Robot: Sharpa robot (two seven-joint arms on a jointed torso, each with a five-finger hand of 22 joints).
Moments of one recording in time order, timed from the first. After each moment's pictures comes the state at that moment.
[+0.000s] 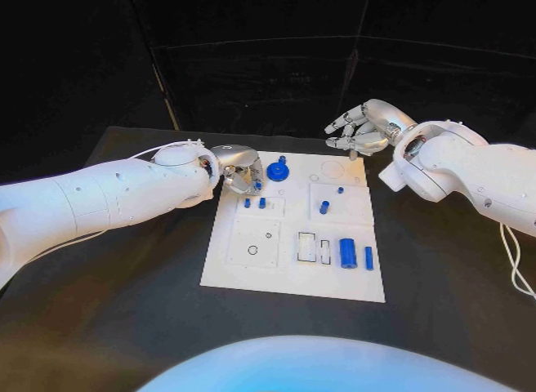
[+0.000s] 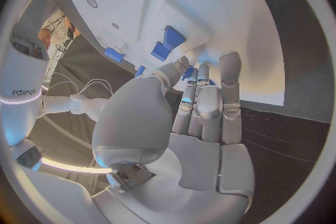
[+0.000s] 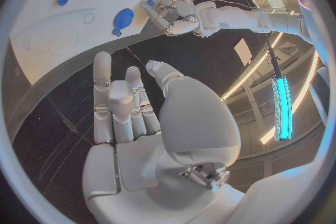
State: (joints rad) left arm 1.22 -0.63 -0.15 1.13 -1.41 -0.17 0.16; left_hand 1.29 -0.10 0.52 -0.07 0.05 1.12 0.14 0.15 0.07 1.12 0.07 0.27 0.07 1.39 0.00 1.31 0.90 0.18 1.23 0.10 0.81 0.86; right arm 1.26 -0.69 0.01 1.34 -0.96 -0.28 0.00; right_hand 1.28 -0.09 0.26 0.05 0.46 0.86 0.17 0.20 0.07 0.99 0.08 0.96 0.59 1.43 0.00 1.11 0.91 0.17 1.04 0.10 0.97 0.39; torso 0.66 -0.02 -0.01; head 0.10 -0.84
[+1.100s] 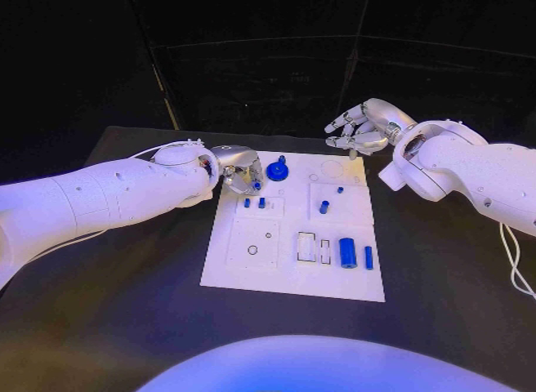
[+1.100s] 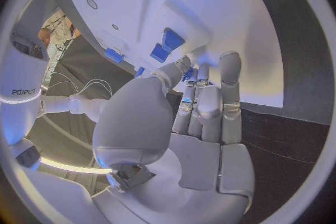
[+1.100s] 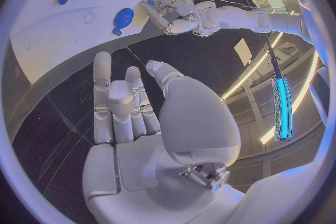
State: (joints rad) left arm 1.22 -0.63 -0.15 1.13 -1.41 -0.16 0.15; left_hand 1.29 -0.10 0.52 -0.07 0.05 1.09 0.15 0.13 0.07 1.12 0.07 0.27 0.07 1.39 0.00 1.31 0.90 0.18 1.23 0.10 0.81 0.87; right arm 1.26 -0.69 0.01 1.34 -0.96 -0.29 0.00; right_hand 1.28 -0.09 0.26 0.05 0.46 0.86 0.17 0.20 0.07 0.99 0.08 0.96 0.59 1.43 0.00 1.11 0.91 0.17 1.04 0.10 0.97 0.39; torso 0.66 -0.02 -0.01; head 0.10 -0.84
